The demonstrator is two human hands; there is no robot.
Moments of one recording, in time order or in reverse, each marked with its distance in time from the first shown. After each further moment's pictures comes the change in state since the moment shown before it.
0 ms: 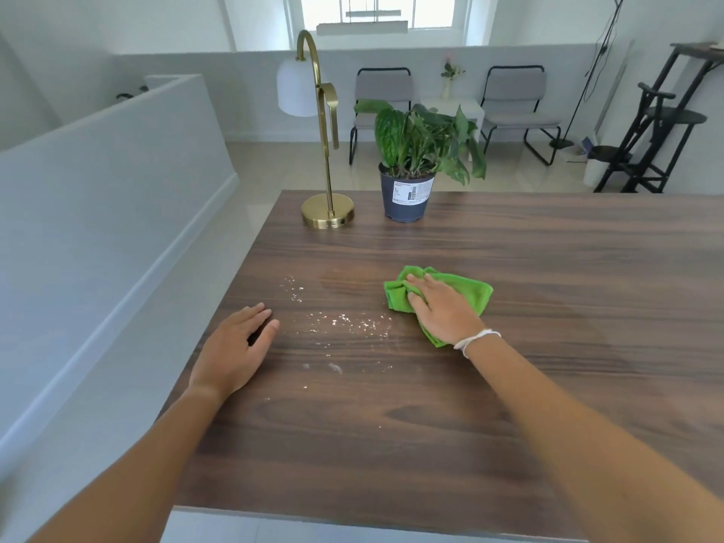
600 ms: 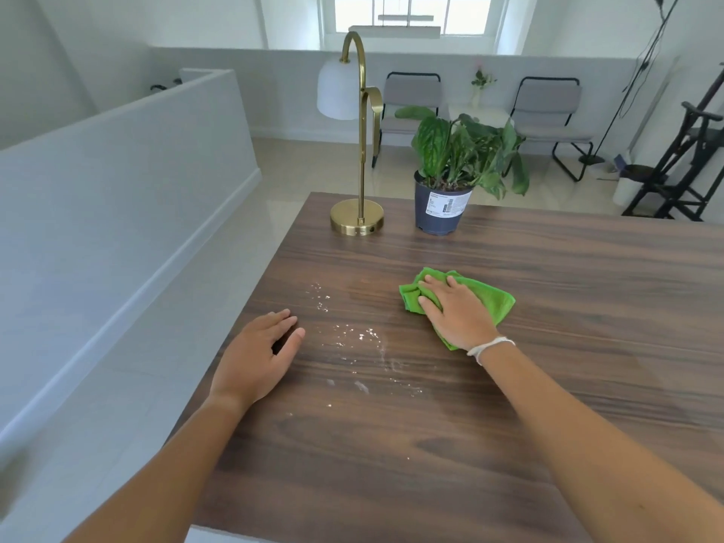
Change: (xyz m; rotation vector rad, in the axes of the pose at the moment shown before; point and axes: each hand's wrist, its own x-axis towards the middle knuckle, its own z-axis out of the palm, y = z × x) left_hand 0.001 -0.007 0.002 -0.031 0.036 -0.003; right_hand 0.044 -0.002 0.016 -0.142 -0.043 -0.009
